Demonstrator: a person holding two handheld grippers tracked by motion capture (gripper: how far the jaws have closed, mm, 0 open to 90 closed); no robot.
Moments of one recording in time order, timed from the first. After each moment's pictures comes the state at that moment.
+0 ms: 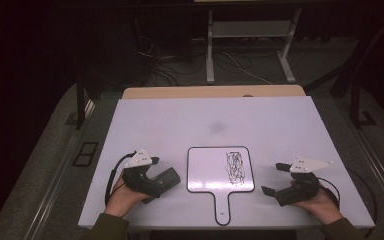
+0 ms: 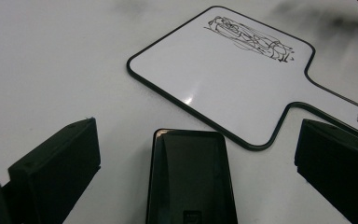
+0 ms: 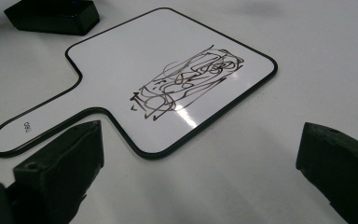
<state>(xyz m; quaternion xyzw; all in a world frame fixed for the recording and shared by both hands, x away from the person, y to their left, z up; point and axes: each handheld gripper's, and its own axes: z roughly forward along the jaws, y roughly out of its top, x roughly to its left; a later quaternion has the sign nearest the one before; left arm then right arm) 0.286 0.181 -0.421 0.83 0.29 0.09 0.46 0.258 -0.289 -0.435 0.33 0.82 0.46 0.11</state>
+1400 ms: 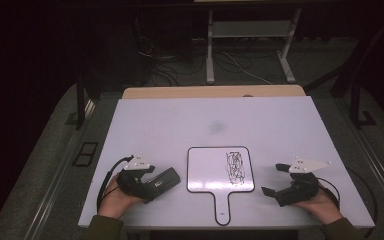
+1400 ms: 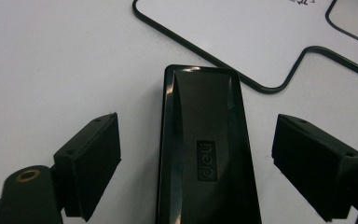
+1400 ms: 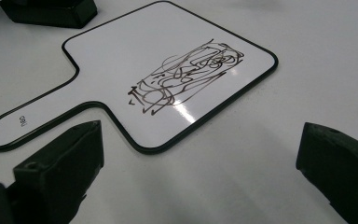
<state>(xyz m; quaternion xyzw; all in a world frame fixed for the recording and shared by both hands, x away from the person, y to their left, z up) 0.282 0.192 -0.426 0.87 0.29 0.08 0.38 0.258 -0.288 -0.437 0.33 0.82 0.45 0.11</state>
